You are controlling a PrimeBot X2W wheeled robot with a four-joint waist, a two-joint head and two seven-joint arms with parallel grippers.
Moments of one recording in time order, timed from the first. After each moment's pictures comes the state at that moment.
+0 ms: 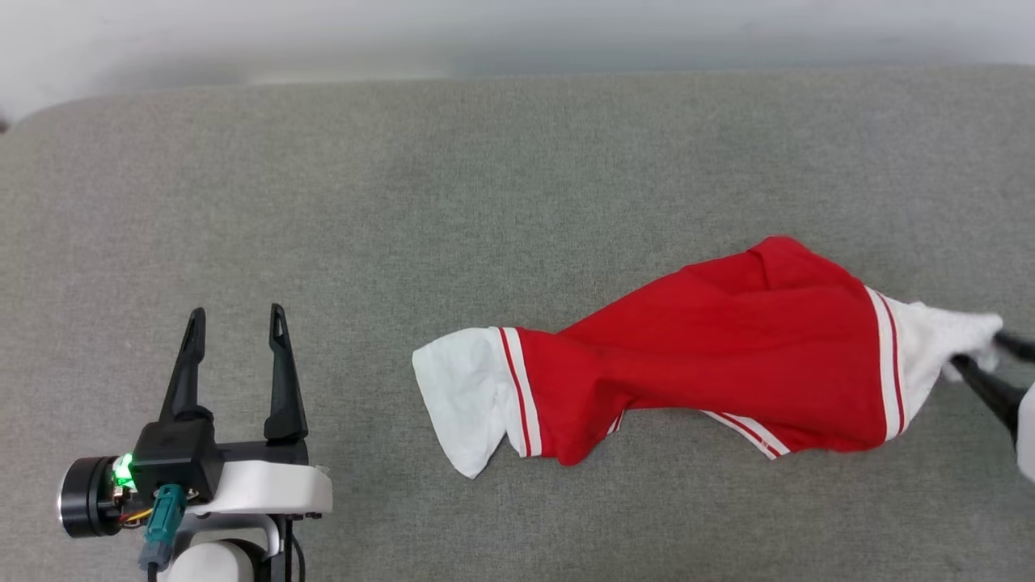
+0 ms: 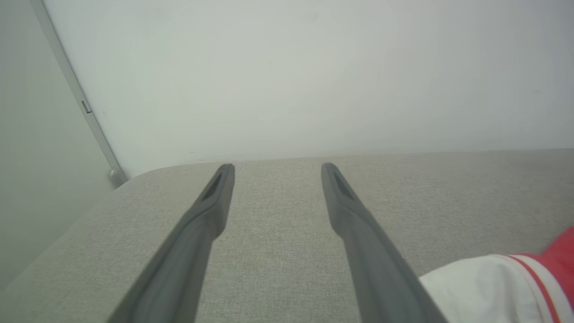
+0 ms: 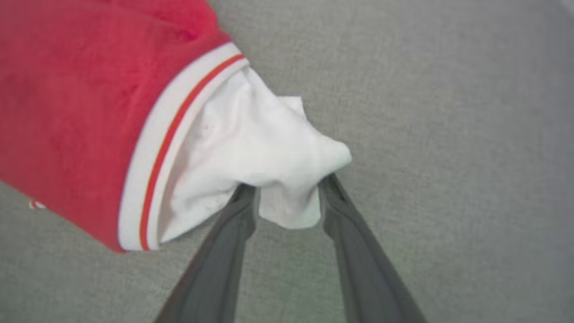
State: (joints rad) left arm -0.07 0.09 0.01 -0.04 -0.05 0.09 -0.26; right arm -0.54 -0.91 0.79 0.44 0.93 0.13 0.12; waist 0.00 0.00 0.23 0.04
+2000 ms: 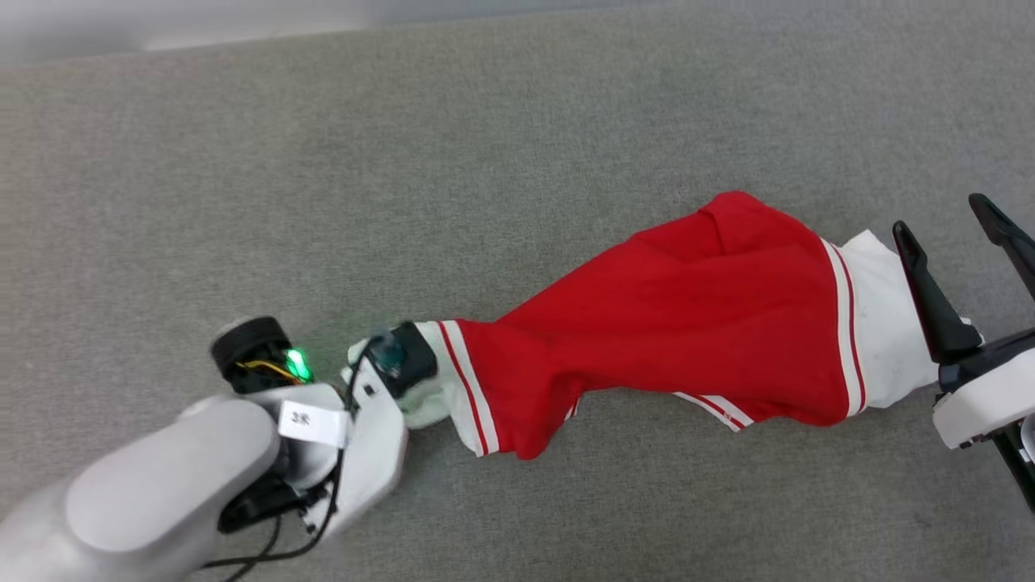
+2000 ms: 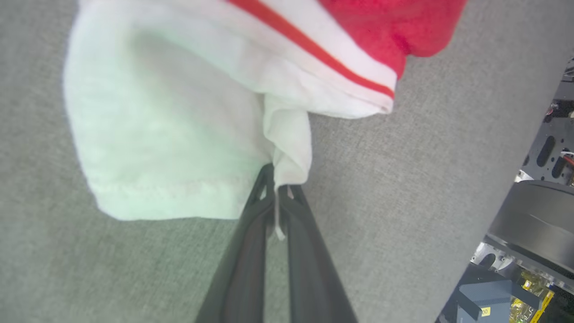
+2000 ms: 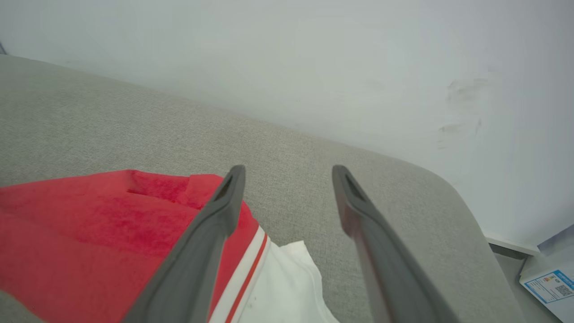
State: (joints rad) left arm -0.83 0.78 -1.21 0.02 -0.82 -0.13 0.60; right arm -0.25 -0.47 0.09 -0.07 0.27 0.13 0.02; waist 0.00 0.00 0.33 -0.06
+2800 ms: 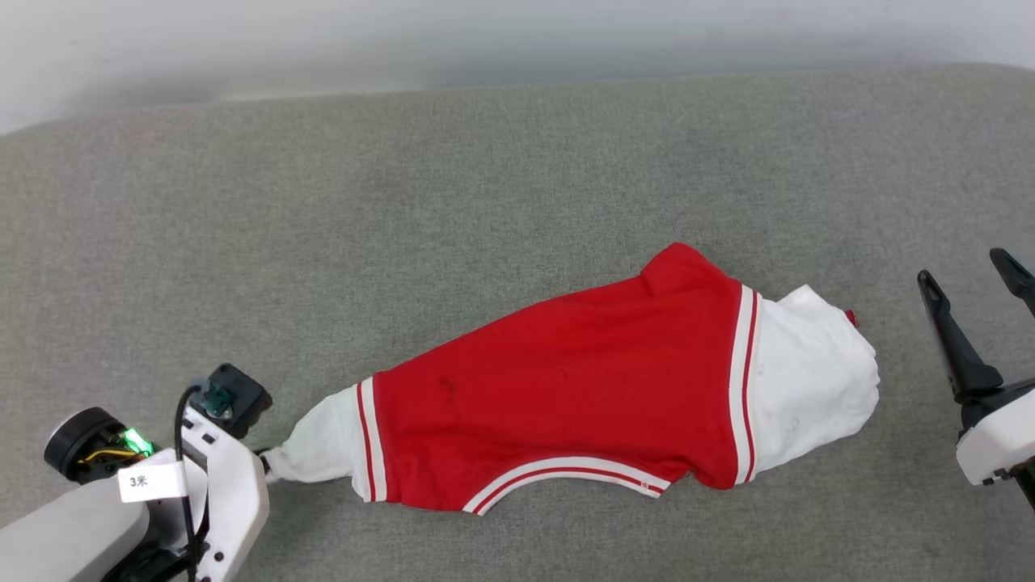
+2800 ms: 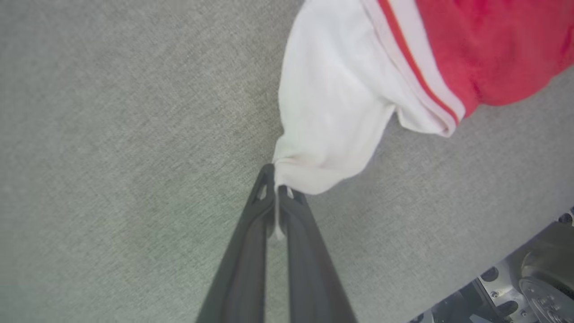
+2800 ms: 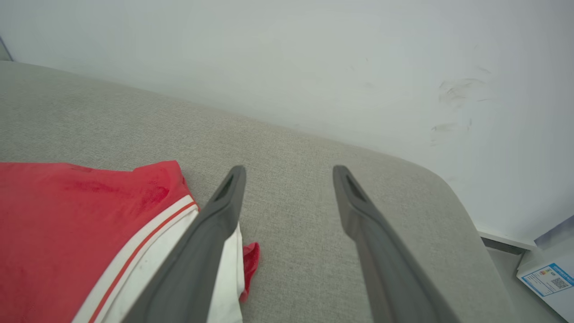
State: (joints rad) left arm -0.61 0.98 -1.13 0.07 -0.92 0.04 0.37; right arm -0.17 -0.50 0.06 0.00 0.30 0.13 0.00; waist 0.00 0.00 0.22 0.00
